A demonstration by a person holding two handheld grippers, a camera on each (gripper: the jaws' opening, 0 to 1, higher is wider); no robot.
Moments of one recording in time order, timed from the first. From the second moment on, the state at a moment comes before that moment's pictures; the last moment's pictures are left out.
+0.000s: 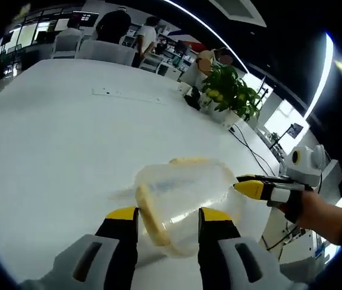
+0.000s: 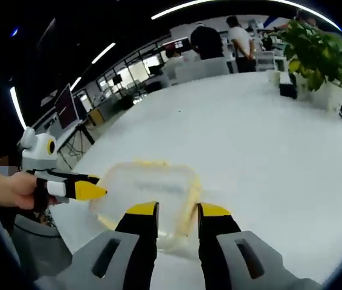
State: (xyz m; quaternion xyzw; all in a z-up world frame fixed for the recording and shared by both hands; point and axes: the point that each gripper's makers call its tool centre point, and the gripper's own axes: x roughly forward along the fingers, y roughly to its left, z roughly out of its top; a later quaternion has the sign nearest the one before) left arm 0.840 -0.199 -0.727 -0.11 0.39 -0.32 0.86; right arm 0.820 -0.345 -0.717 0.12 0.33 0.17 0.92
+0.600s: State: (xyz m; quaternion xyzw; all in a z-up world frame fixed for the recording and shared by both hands) left arm 0.848 -0.169 -0.727 -0.11 0.40 -0.31 0.86; right arm 0.825 -0.311 -0.716 0.12 0.33 0.16 0.92
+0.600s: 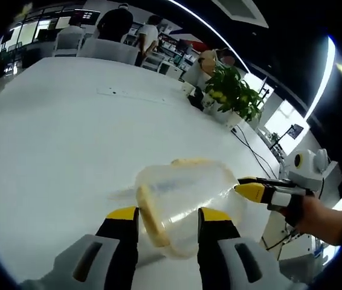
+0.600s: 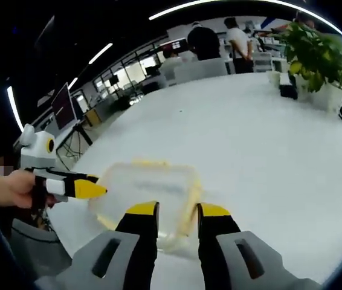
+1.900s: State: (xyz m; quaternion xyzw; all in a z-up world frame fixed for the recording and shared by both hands) left arm 0.894 -0.042 -0.727 -0.15 0.38 -0.23 0.88; right arm 0.878 -0.184 -0.718 0.10 0.34 0.21 0.91
